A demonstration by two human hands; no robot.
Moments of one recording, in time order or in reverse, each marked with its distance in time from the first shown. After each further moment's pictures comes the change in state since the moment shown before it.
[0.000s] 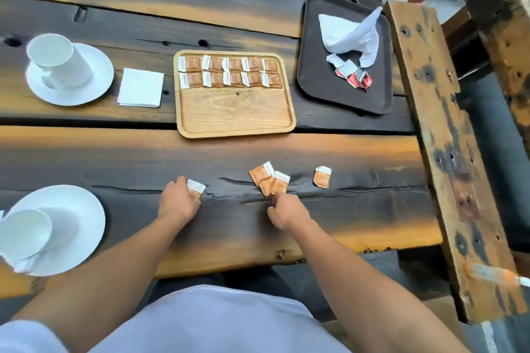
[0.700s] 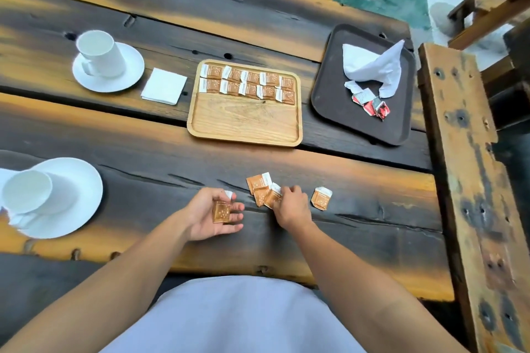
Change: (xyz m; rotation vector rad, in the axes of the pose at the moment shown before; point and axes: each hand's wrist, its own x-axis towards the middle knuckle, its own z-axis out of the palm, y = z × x) left_hand -0.064 0.068 0.024 -1.488 -0.760 -0.285; right_hand 0.041 0.036 -0.019 -0.107 0.212 -0.198
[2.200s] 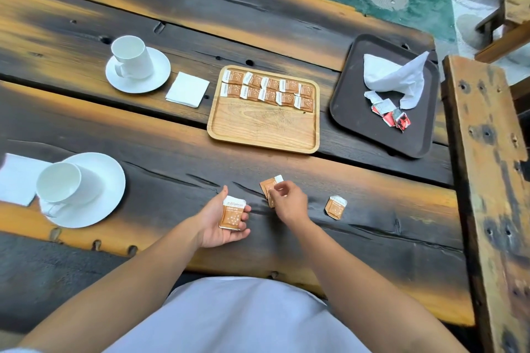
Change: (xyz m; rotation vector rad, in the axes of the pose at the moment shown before) left_hand 0.003 -0.012 -0.016 -0.134 0.052 -0.076; right_hand 0.003 -0.042 -0.002 0.615 0.085 0.023
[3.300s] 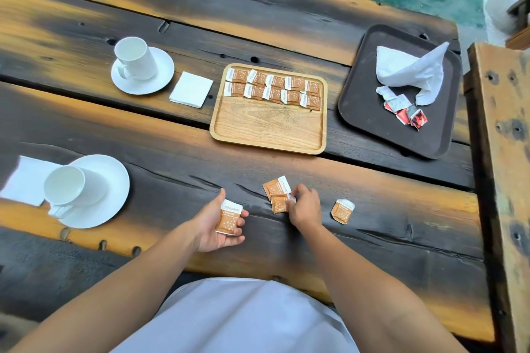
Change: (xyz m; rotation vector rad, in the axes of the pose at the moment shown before) left_hand 0.005 0.003 -0.009 0.037 0.102 0.017; right_hand 0.033 0.038 -0.008 -0.274 -0.025 0.032
